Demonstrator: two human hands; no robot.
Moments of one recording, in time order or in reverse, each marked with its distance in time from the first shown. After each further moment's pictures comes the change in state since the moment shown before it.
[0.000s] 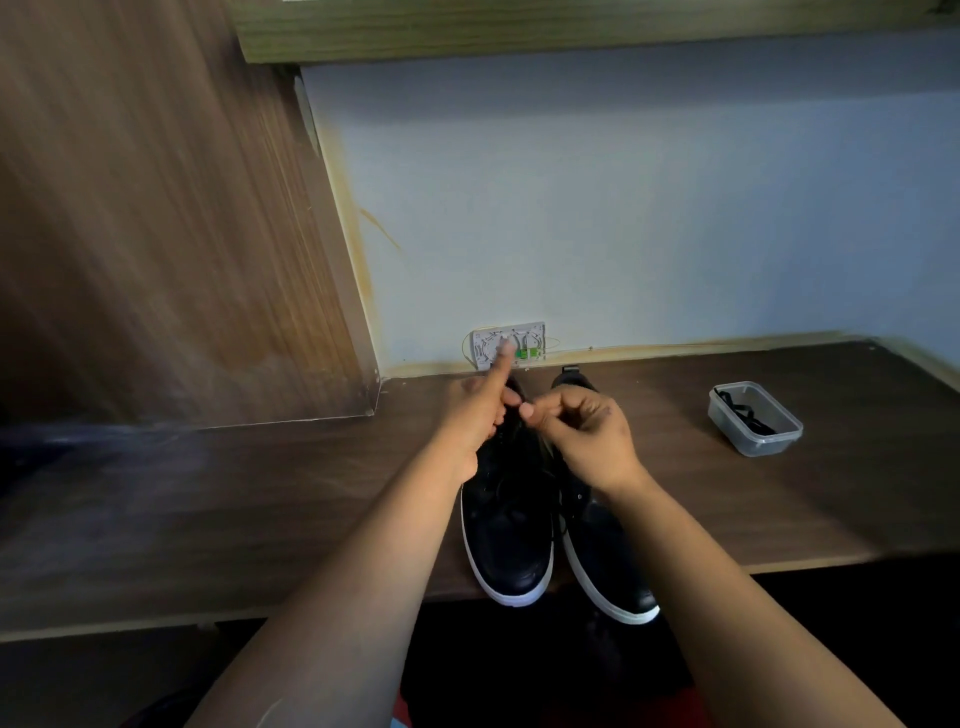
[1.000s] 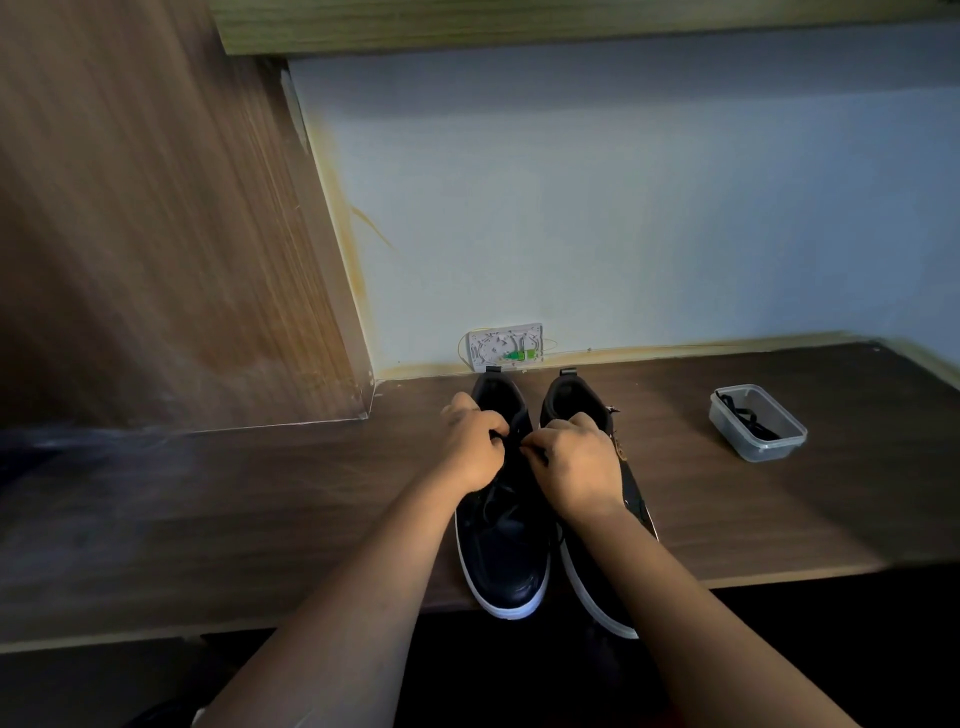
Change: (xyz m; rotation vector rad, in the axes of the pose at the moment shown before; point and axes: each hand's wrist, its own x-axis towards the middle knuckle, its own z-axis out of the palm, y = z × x) left_hand 0.033 -0.051 -0.004 0.953 0.004 0.321; right_hand 0.001 0.046 0.003 -1.119 0.022 -0.163
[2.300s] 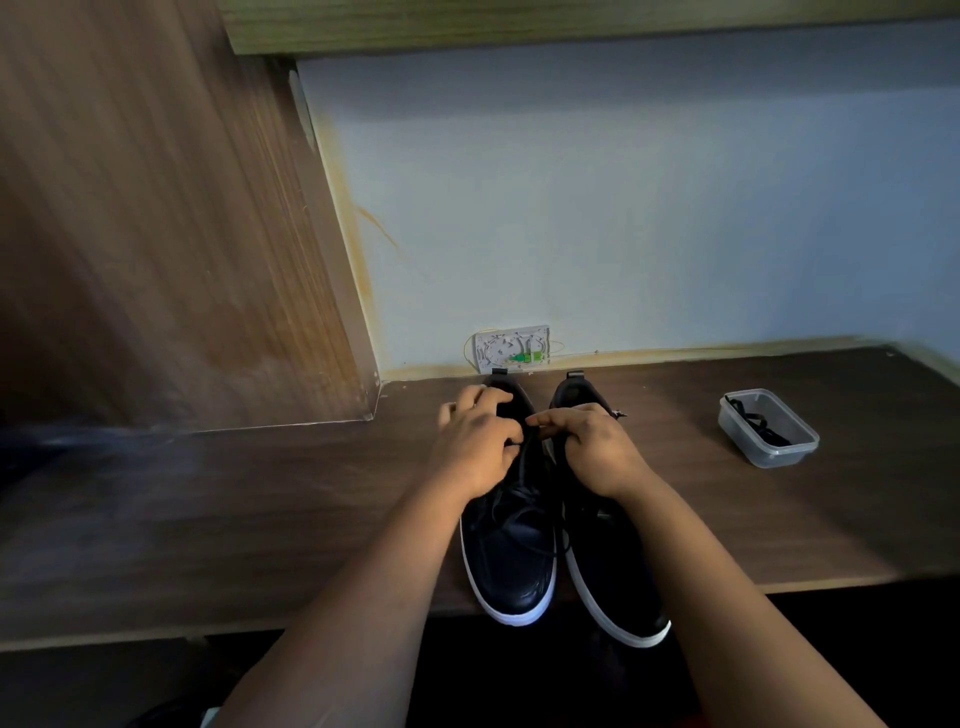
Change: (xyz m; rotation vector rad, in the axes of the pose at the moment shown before) left_hand 0.002 -0.004 -0.004 0.333 -0.011 0.243; right_hand 0.024 0.026 -0.017 0.427 -0.319 0.070
